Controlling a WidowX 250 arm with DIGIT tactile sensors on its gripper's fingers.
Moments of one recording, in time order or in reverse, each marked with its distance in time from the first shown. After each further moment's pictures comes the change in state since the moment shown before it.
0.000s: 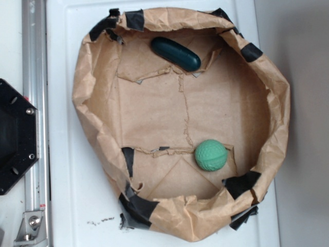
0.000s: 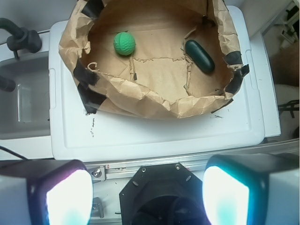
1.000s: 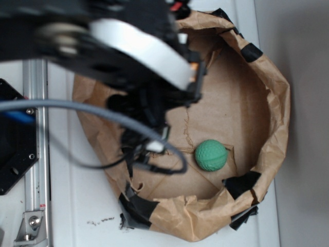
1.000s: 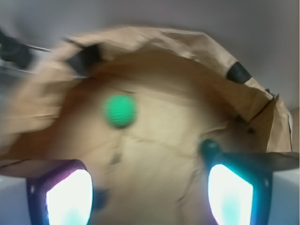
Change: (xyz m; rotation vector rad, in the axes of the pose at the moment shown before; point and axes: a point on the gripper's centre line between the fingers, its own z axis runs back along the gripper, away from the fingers) arm 0.132 0.025 -0.114 0.040 -0.162 -0.387
